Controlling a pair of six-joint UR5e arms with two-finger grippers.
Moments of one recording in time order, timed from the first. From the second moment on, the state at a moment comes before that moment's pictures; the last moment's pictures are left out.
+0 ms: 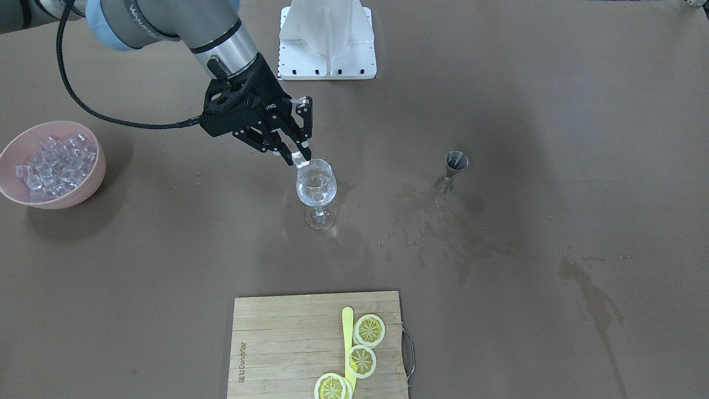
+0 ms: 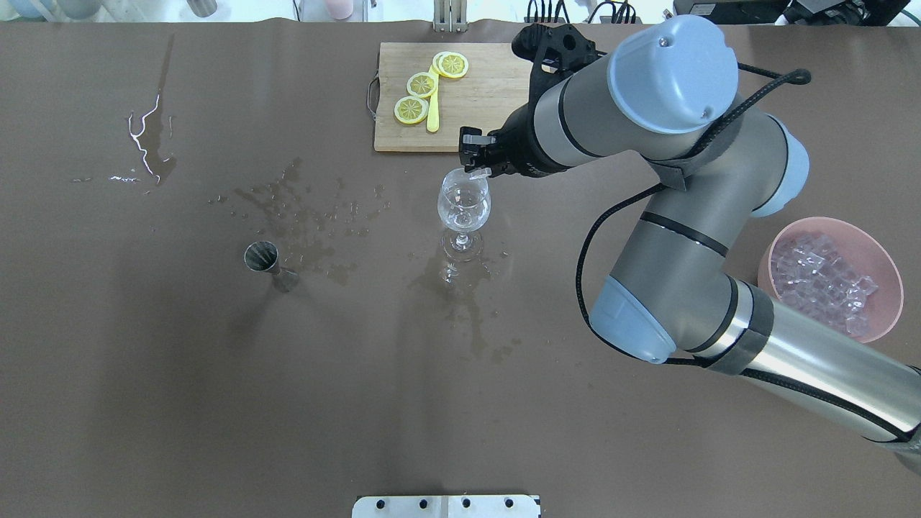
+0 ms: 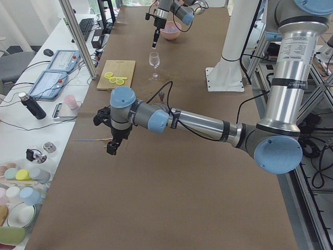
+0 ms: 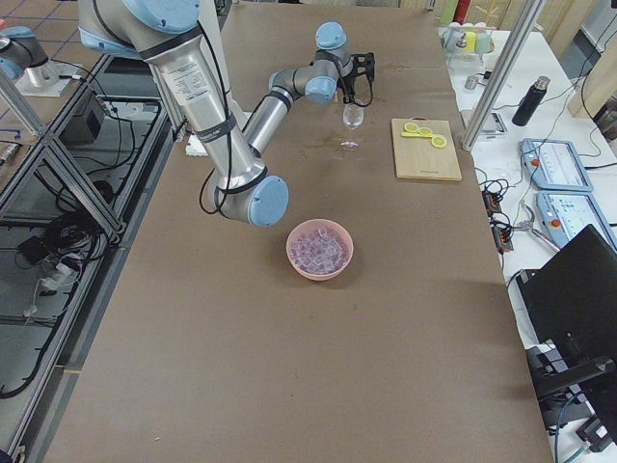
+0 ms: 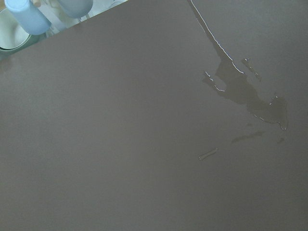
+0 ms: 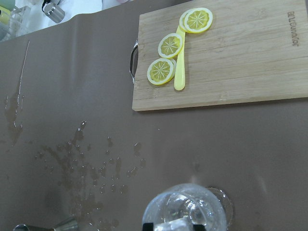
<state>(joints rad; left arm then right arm) -1.49 -1.70 -1.66 -1.74 -2.26 0.07 0.68 -0.90 1.82 -1.30 1.90 1.27</state>
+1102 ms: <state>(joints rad) -1.50 -1.72 -1.65 -1.74 -2.25 0.07 0.69 -0.88 1.80 -1.30 1.93 1.18</state>
